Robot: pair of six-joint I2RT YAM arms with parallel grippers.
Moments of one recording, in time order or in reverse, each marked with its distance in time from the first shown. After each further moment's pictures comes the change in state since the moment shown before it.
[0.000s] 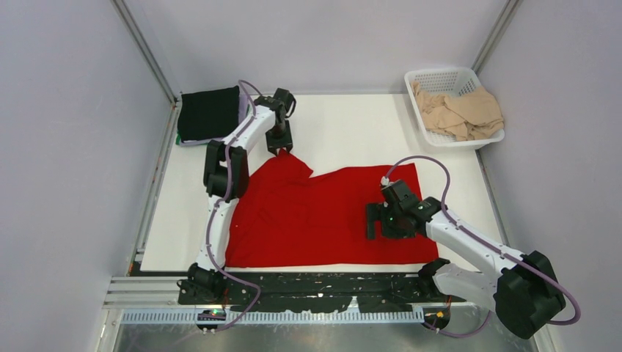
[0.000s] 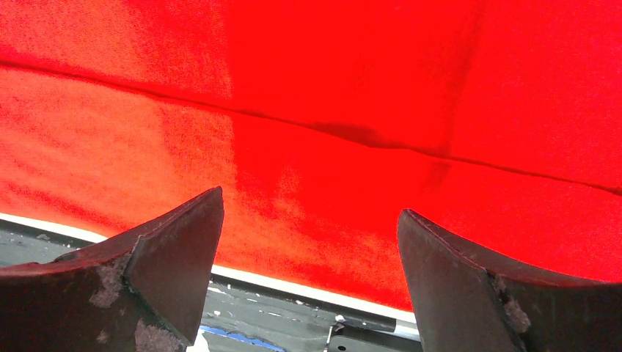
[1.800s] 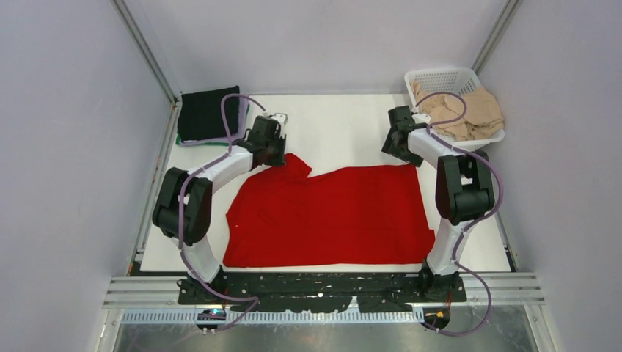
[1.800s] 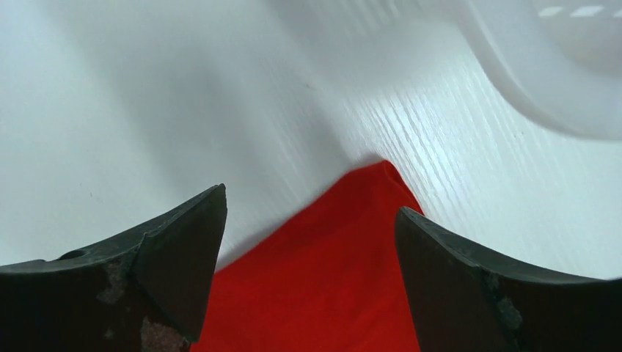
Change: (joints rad) left arm -0.038 -0.655 -0.987 0.795 0.131 0.314; right arm -0.377 0.812 0.733 0.171 0.459 0.122
